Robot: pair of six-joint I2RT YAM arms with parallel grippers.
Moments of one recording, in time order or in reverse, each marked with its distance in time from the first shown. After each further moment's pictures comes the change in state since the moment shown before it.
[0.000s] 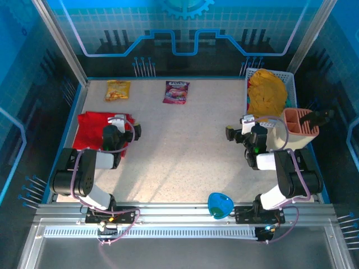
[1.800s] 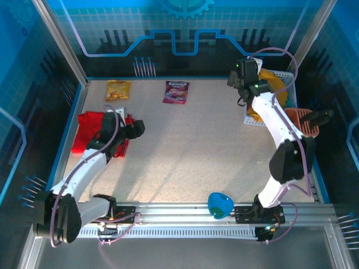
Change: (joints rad) left arm -0.146 -0.448 0.315 -1.032 0.020 -0.325; right arm 0.130 0.244 1.311 -1.429 0.565 0.459
